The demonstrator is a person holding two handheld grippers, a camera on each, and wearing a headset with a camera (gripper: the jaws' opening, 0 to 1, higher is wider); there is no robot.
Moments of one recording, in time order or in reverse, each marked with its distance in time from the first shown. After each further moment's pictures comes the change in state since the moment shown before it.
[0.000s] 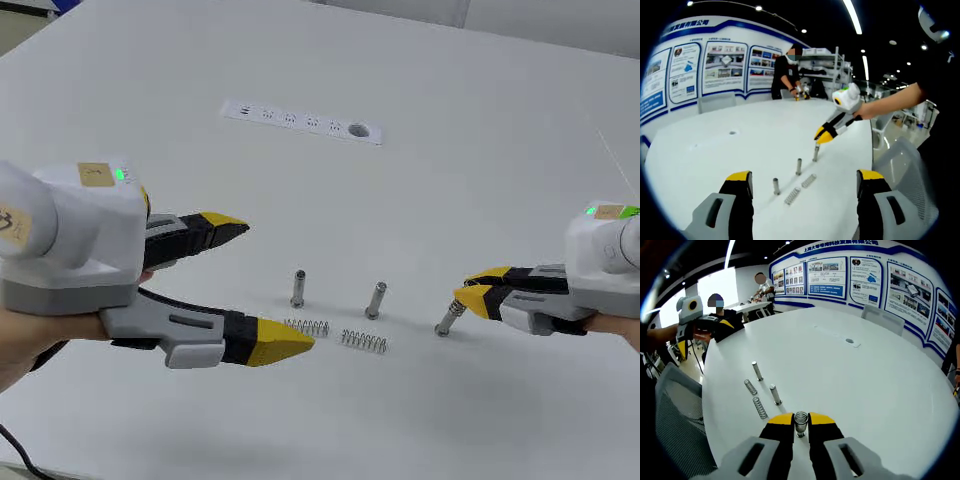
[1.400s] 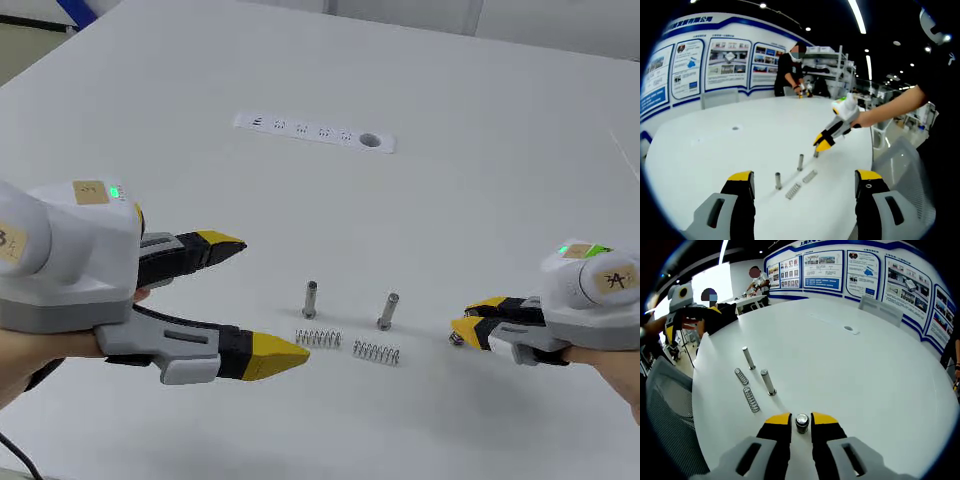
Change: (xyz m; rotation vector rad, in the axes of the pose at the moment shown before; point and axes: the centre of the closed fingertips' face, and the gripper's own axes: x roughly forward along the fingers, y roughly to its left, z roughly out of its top) left arm -0.007 0.002 -0.004 -0.024 0.018 0.015; right arm 0.024 -0.006 -0.028 0.027 0.050 -0.027
